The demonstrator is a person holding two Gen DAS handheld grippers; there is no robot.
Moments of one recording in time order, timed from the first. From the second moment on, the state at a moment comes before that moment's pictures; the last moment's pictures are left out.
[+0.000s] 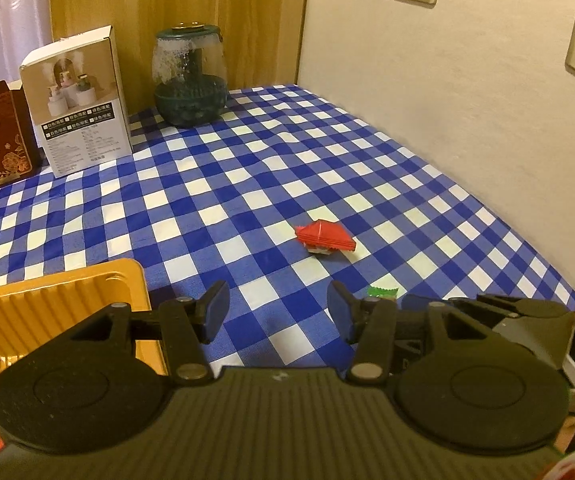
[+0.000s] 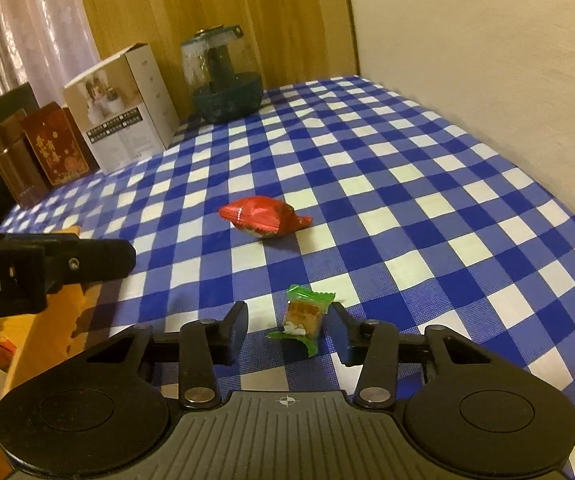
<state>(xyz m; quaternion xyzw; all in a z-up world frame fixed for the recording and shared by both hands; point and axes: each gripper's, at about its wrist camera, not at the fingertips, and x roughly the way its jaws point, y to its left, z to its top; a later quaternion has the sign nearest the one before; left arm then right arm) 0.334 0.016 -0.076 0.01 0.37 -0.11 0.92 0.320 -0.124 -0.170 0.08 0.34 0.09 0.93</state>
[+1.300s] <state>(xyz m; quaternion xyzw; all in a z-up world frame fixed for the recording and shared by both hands) 0.423 -0.051 -0.098 0.03 0.41 -0.16 0.90 0.333 -0.181 -0.157 0.11 0.30 -0.01 0.95</state>
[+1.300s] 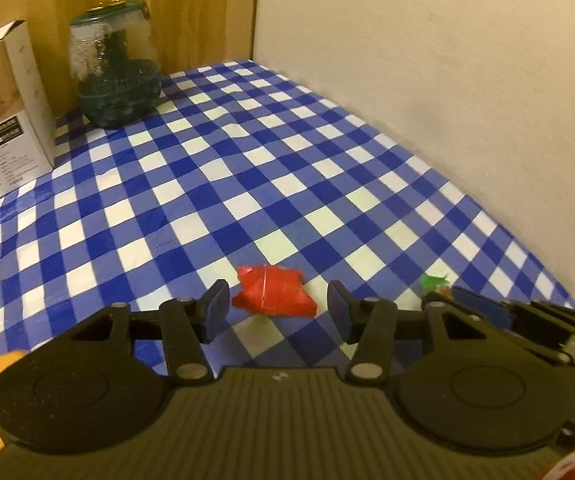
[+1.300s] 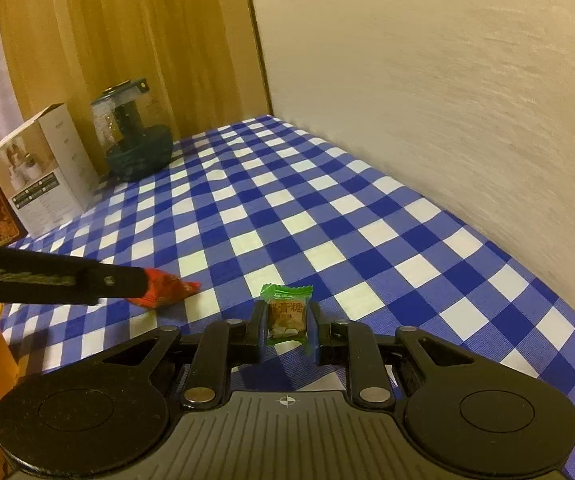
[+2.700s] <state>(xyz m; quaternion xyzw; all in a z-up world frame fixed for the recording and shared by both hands) 0.451 -0.080 -0.103 -0.01 0.39 -0.17 0.91 0.332 -0.205 -0.158 0.15 0.29 -0.04 0.94</state>
